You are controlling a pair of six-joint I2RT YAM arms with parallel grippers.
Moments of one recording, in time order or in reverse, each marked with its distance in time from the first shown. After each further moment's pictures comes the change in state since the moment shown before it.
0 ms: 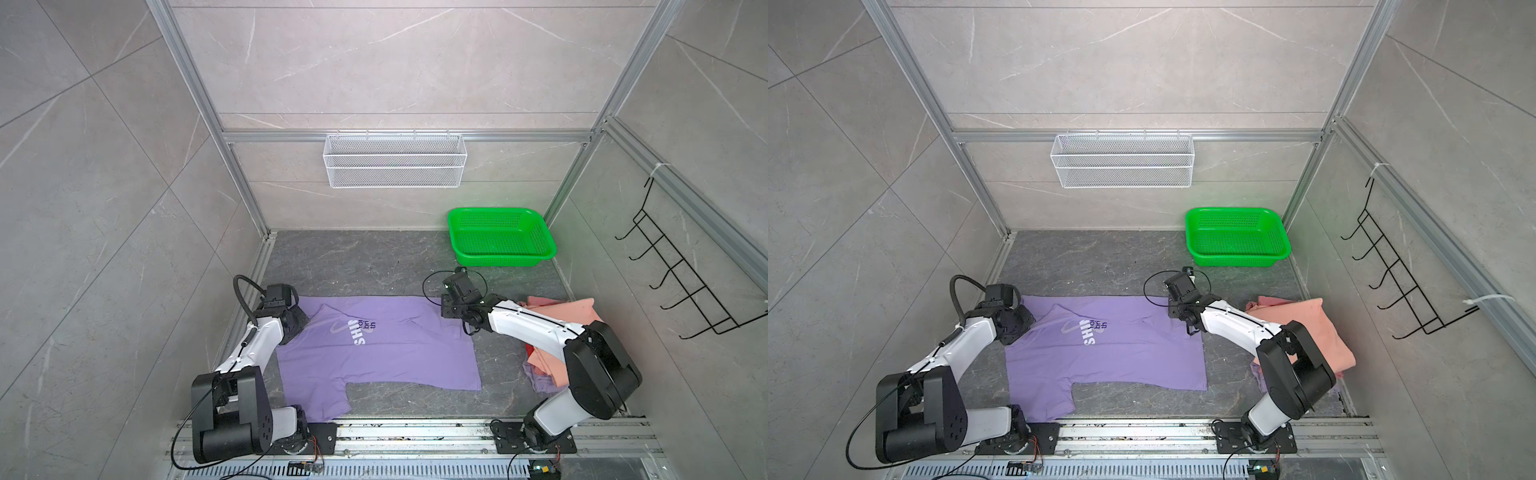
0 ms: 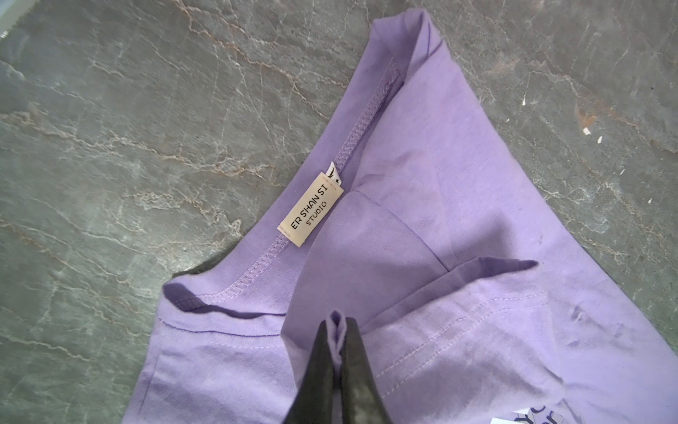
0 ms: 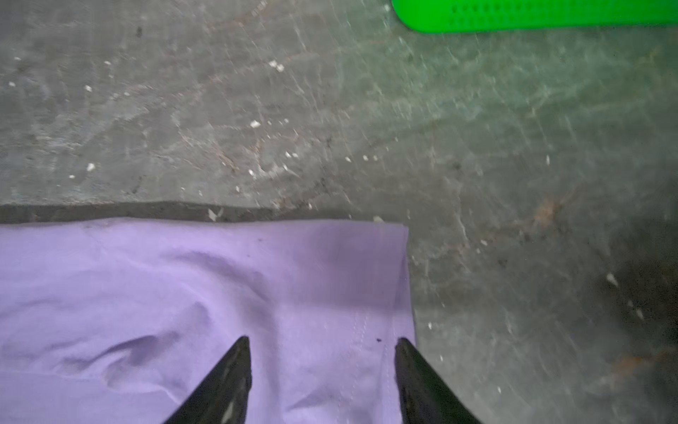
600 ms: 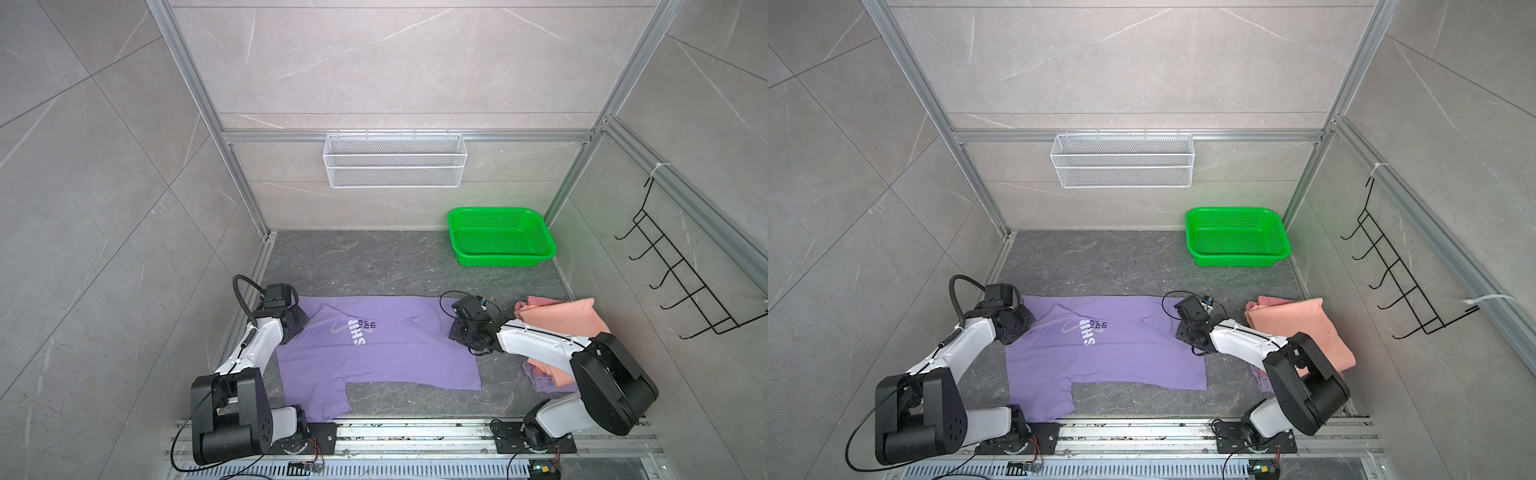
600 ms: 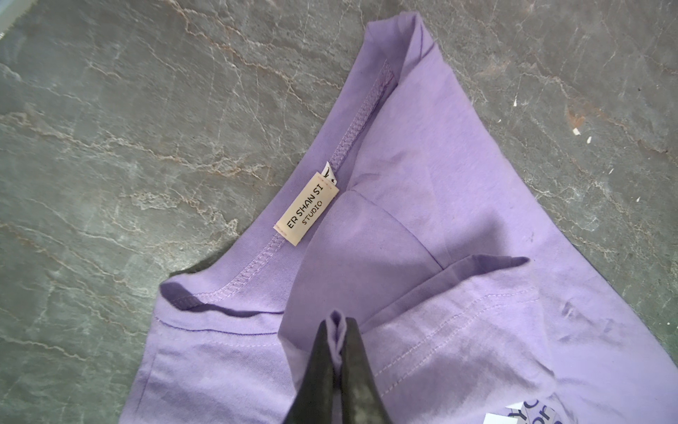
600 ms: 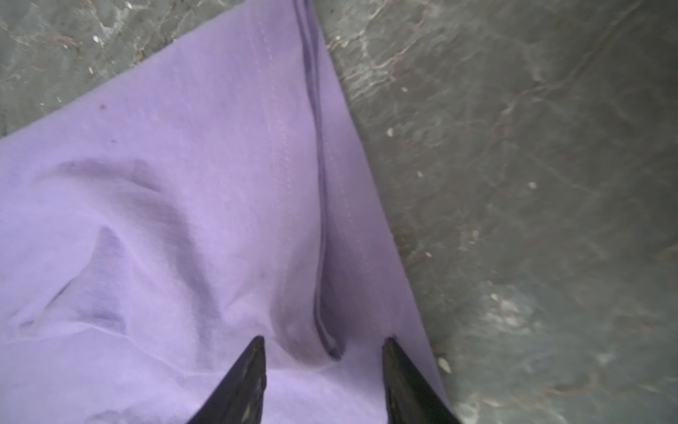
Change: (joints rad) left arm 0.000 -0.008 0.000 0.001 0.009 0.000; right arm 0.000 -0.074 -0.230 0.028 -0.158 0.361
